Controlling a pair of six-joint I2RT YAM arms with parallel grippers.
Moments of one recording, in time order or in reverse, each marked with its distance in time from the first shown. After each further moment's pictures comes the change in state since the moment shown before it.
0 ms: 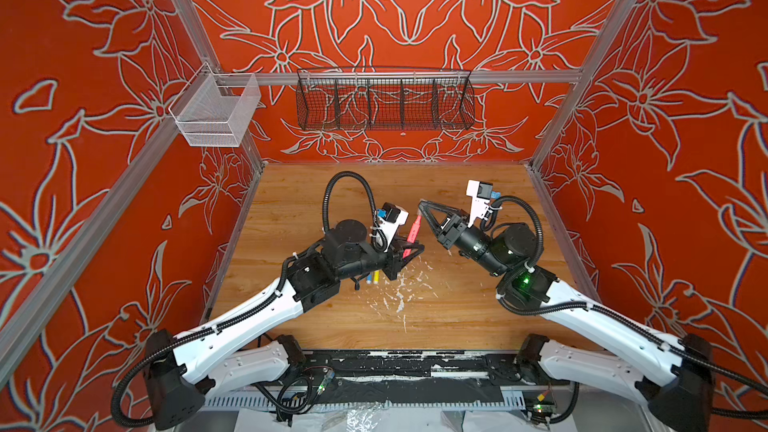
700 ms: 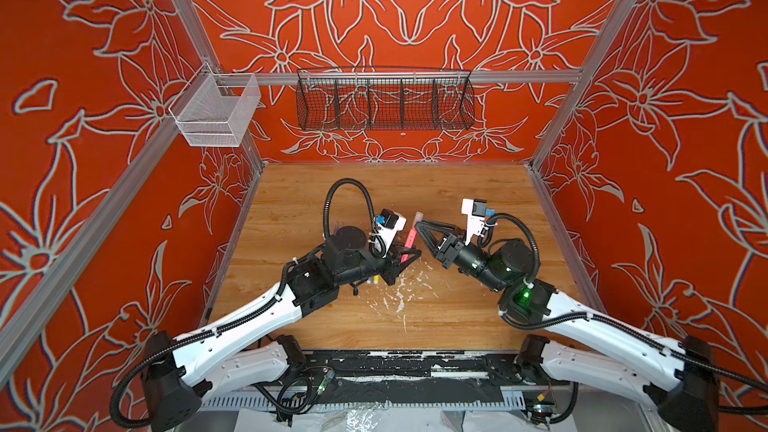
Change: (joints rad) left arm -0.010 -0.028 -0.063 0.018 -0.038 -0.005; right arm 0.074 -0.072 -0.127 0.010 0.023 -0.019
